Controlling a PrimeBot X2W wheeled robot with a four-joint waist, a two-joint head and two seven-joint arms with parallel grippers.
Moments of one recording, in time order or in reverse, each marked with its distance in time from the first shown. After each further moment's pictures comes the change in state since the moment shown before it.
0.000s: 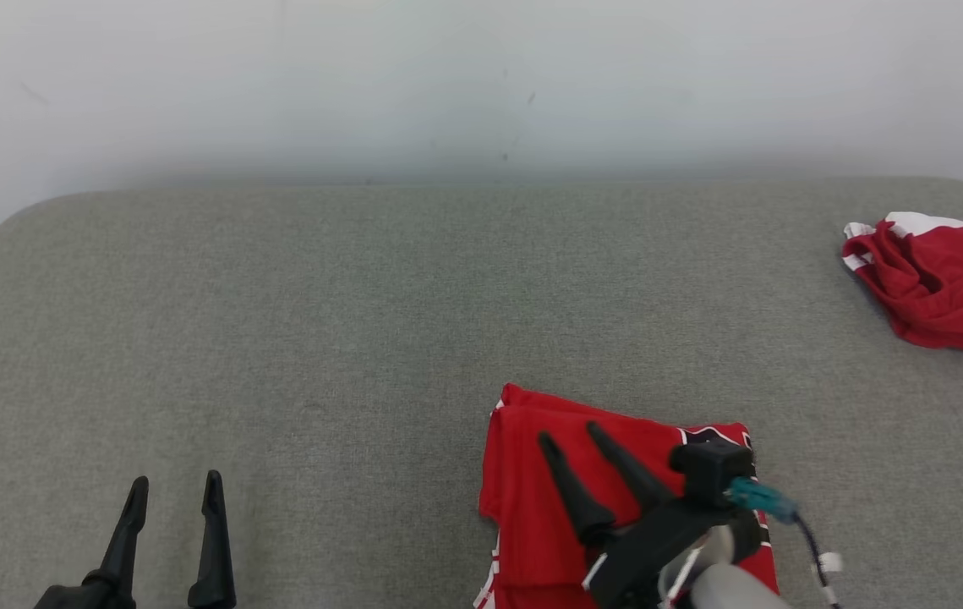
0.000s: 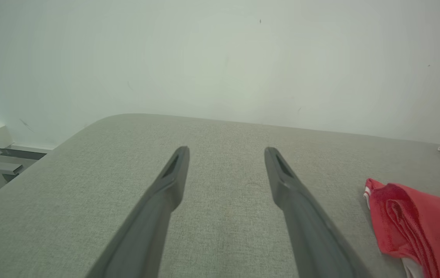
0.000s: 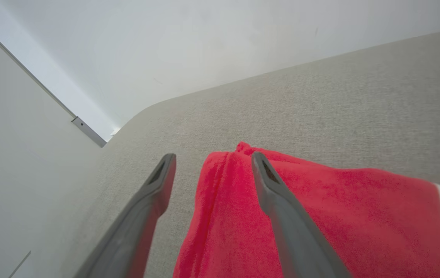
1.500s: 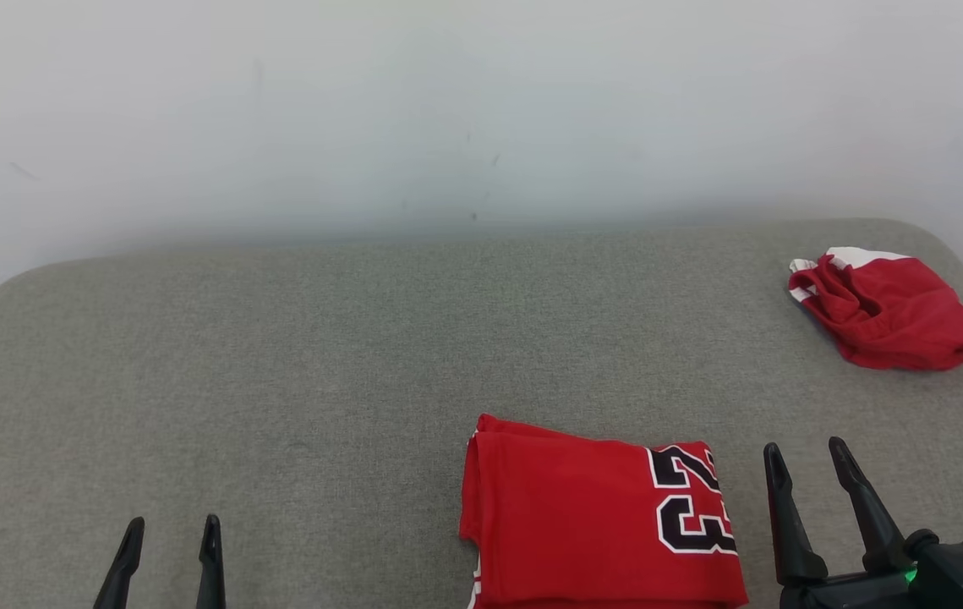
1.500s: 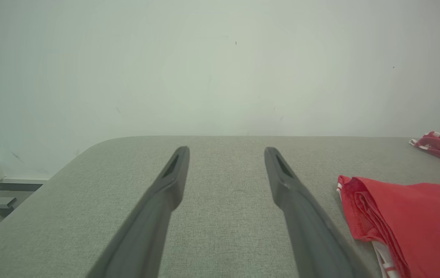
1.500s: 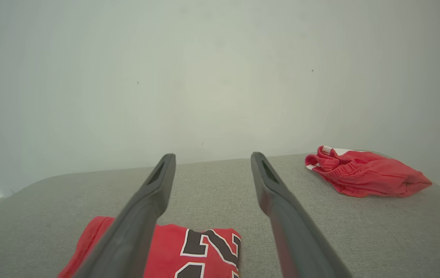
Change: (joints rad) left arm 0.114 0.018 0.007 -0.090 0.048 -0.022 0.000; right arm 0.426 -0.075 -0.501 -0.508 -0.403 0.000 -0.071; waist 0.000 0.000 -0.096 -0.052
